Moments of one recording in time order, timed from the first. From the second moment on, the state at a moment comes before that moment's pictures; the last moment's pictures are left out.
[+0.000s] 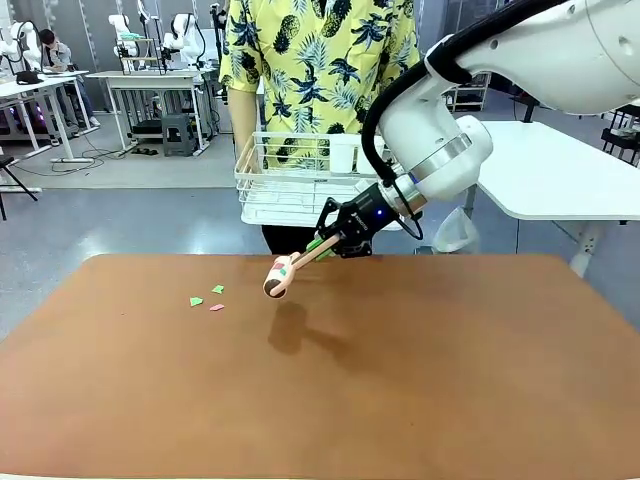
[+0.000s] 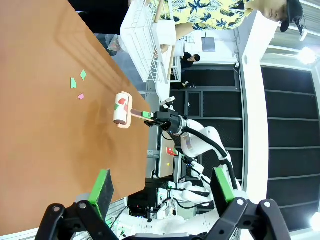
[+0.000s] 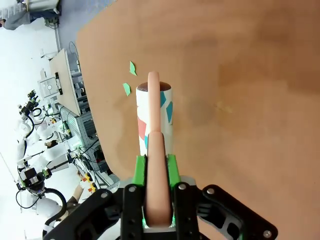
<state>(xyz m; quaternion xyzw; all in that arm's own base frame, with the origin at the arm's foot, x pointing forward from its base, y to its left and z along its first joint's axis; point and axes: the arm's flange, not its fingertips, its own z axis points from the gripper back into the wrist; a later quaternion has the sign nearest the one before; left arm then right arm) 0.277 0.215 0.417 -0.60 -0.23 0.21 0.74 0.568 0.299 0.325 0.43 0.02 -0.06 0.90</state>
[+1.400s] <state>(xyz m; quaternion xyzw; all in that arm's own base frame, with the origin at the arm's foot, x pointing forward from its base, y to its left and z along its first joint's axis) 0.277 0.215 0.416 -0.60 -0.23 0.21 0.74 0.642 0.348 0.284 0.43 0.06 0.03 0.90</state>
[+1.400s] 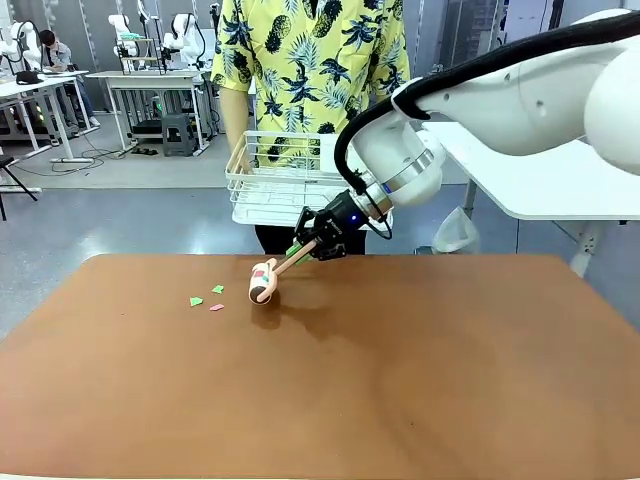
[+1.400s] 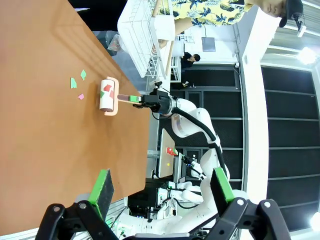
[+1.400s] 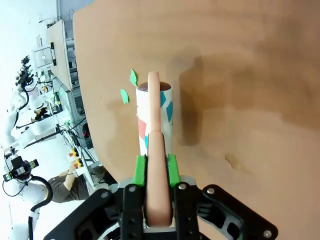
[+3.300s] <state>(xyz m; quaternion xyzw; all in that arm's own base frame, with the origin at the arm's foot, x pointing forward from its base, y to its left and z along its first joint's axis) 0.277 0.215 0.416 -0.60 -0.23 0.21 0.74 0.605 0.516 0.268 0.47 0.04 0.00 0.88</state>
